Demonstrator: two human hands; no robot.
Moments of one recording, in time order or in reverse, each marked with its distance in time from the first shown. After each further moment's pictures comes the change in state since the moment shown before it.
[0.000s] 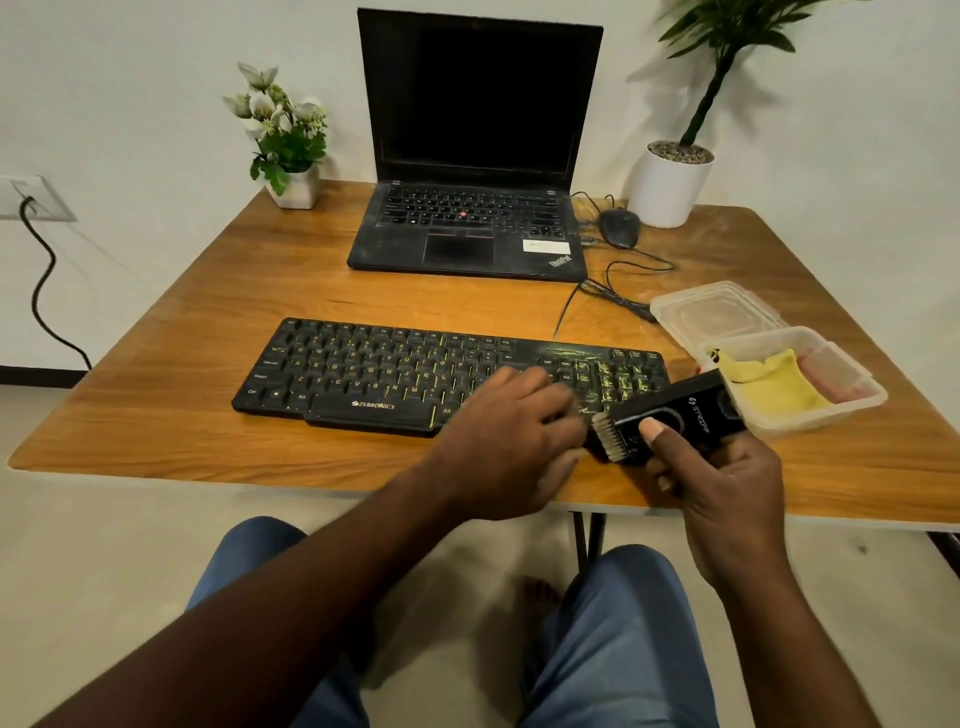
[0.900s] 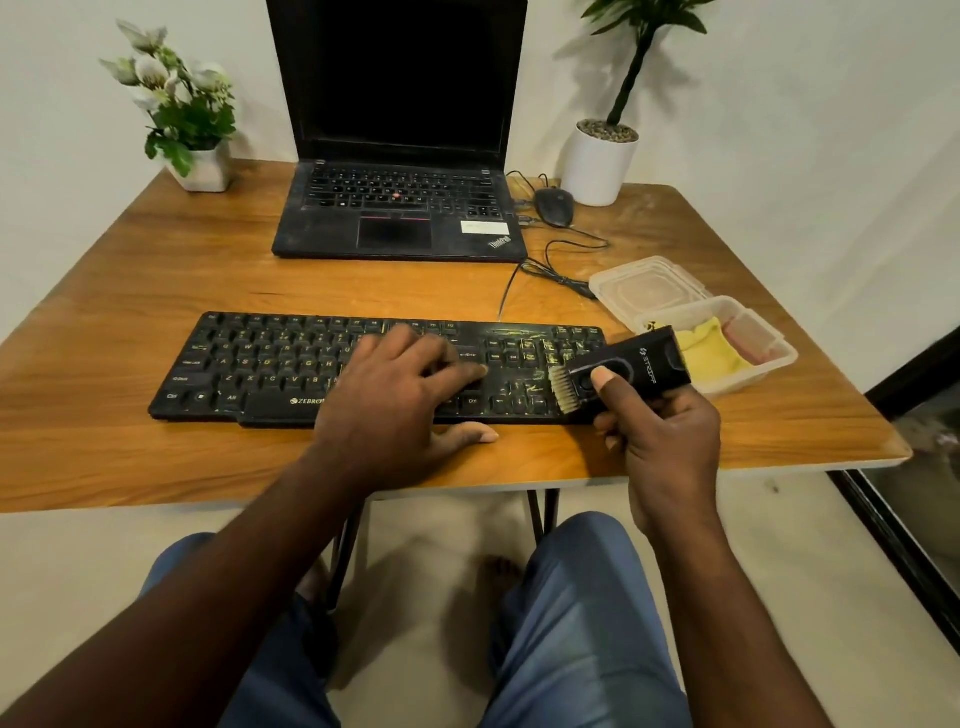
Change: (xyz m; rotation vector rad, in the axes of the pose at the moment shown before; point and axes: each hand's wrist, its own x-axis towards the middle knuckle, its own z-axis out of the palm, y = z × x) left_hand -0.024 -0.044 -0.016 0.138 -0.117 -0.222; right_hand 0.001 -0.015 0.018 0.023 0.178 0.026
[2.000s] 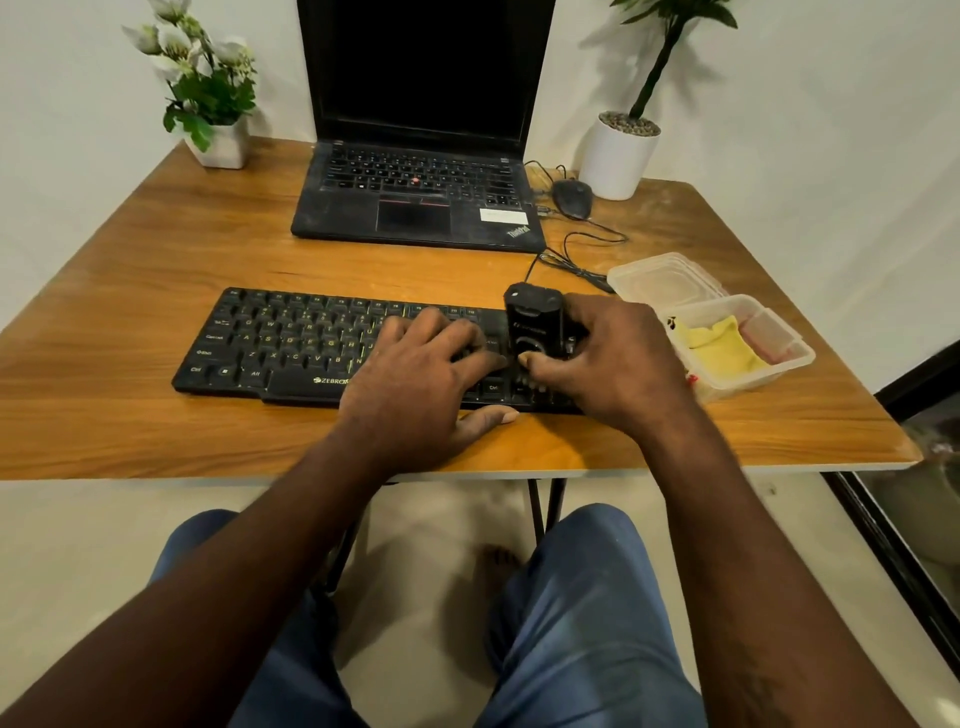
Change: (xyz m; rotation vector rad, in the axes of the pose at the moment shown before) left_hand 0.003 0.002 0.003 0.057 -0.053 -0.008; right_hand 0.031 -0.047 0.051 -0.956 -0.436 -0.396
